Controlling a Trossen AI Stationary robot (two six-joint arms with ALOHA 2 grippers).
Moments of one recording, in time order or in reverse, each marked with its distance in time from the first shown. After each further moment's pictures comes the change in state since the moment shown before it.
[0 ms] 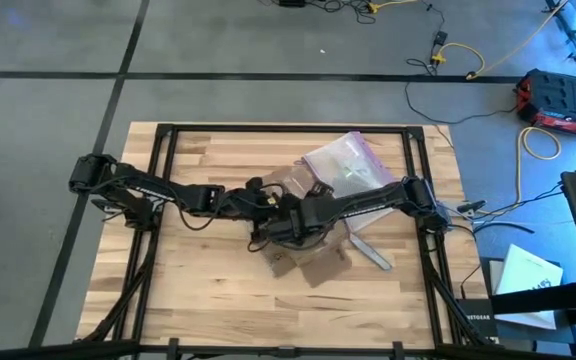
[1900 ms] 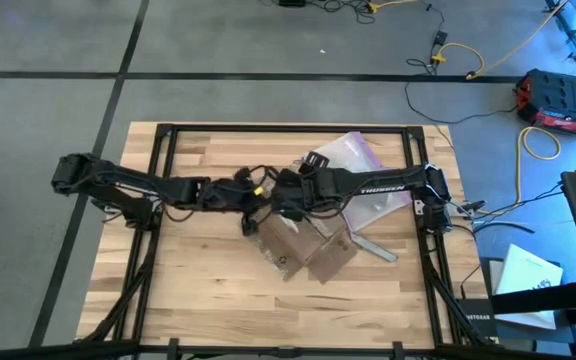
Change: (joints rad) left arm 0.038 -0.182 -0.007 -0.125 -0.059 -0.006; right arm -0.082 -0.139 0.000 0.232 0.111 -0.378
